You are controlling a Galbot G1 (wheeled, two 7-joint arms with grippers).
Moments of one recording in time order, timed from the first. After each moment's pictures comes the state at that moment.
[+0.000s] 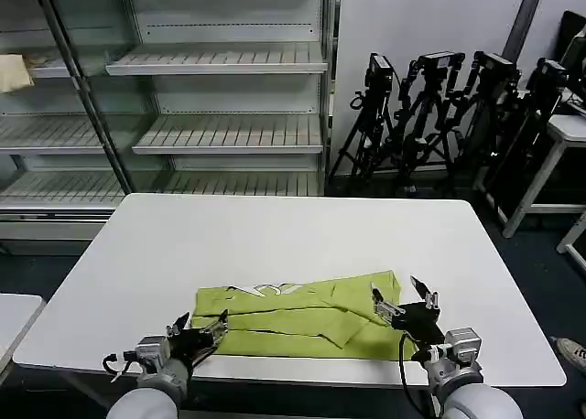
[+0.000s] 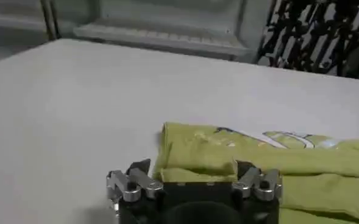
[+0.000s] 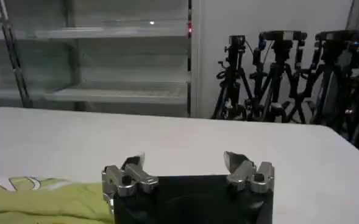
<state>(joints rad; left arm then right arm) 1.41 -1.19 -0.39 -2.13 -0.63 0.58 -0.42 -1.42 1.08 0.43 2.25 0.48 -0.44 0.23</state>
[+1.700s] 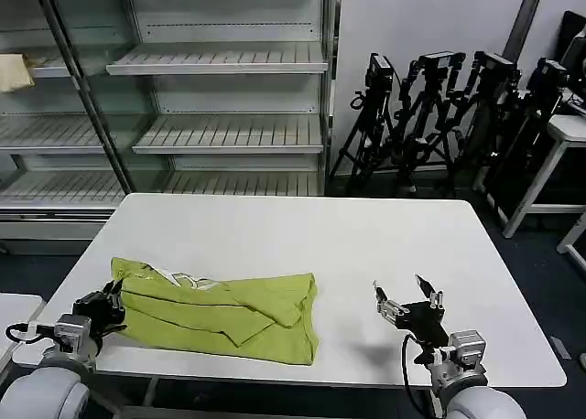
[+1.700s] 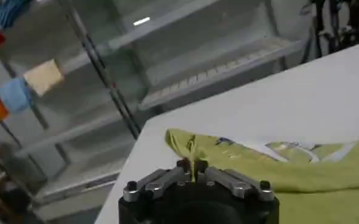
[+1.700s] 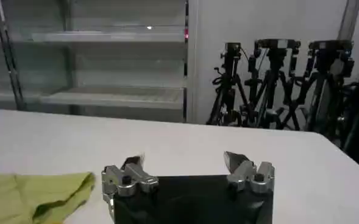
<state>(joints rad) 1.45 -1.03 -0.76 -2.13 -0.19 0.58 -0.04 -1.44 1.09 0.45 2.26 0.45 -0.43 0.22</state>
